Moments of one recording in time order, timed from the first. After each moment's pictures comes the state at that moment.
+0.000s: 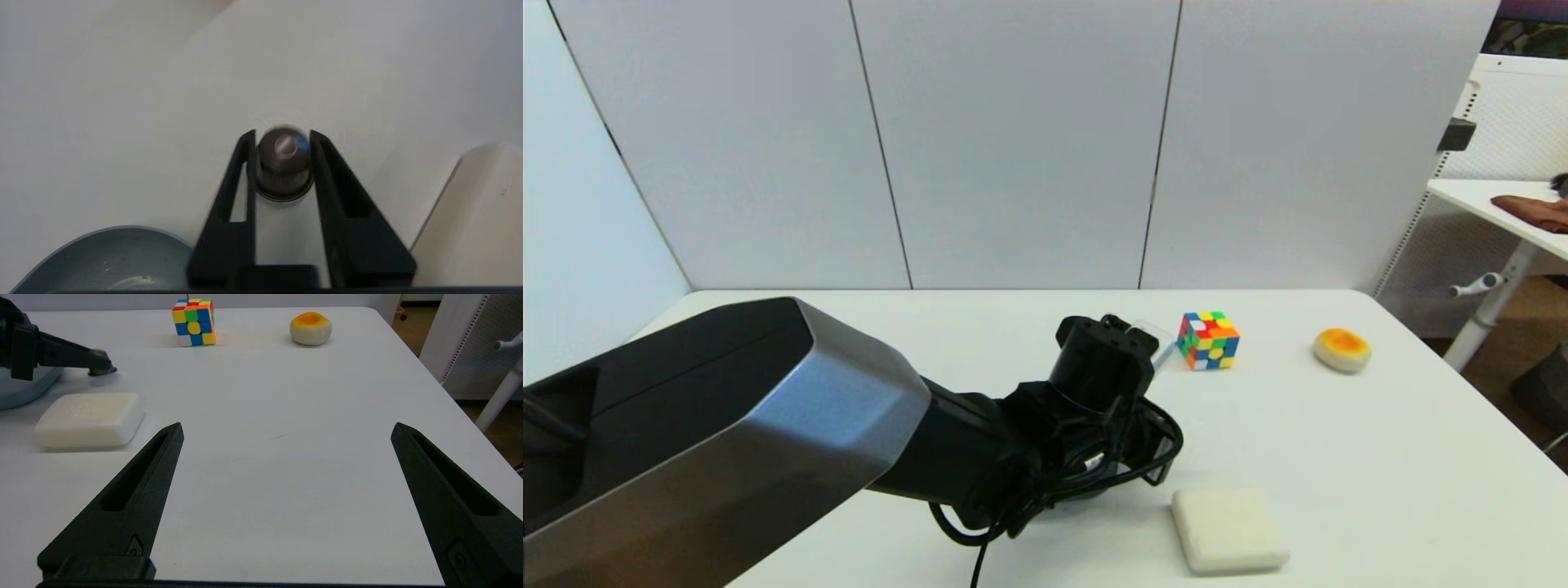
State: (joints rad) left arm -0.92 2.19 -1.24 -0.46 0.00 -0.04; right arm 0.00 0.00 0.00 0.01 0.00 0.00
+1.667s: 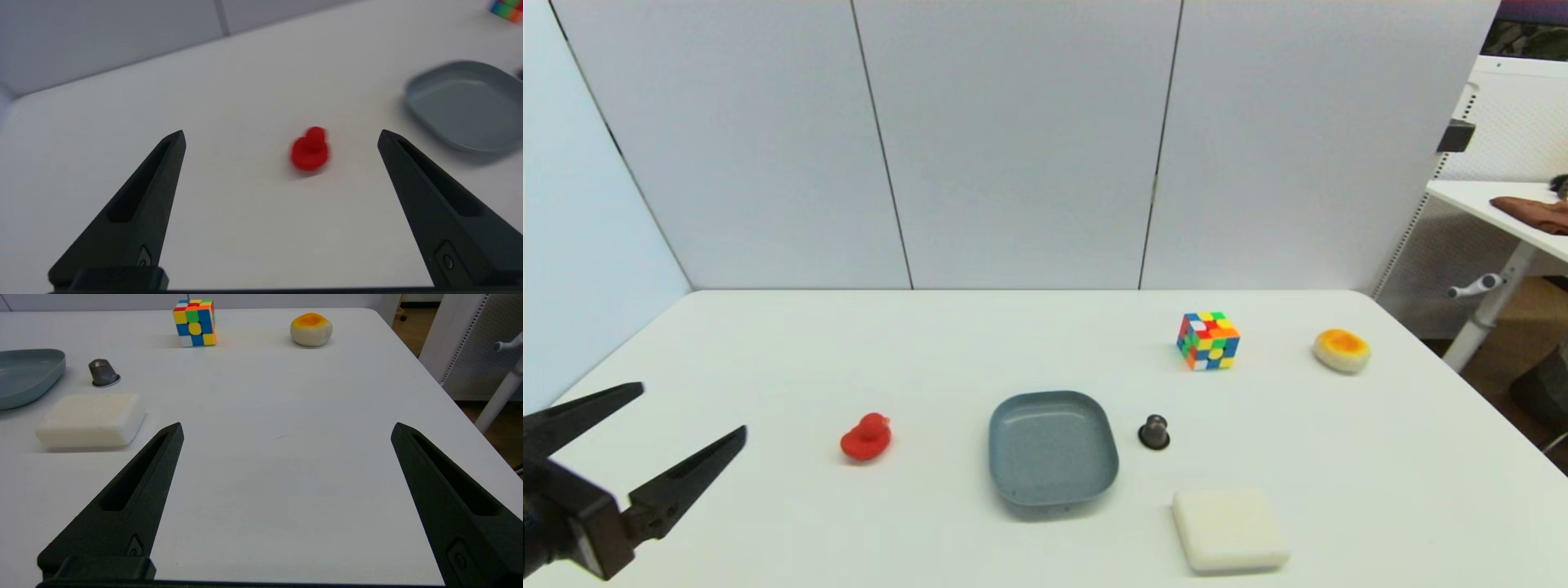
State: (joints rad) left arm -0.26 0.83 -0.30 -0.37 0.00 0.16; right arm 0.00 0.00 0.00 0.01 0.00 0.00
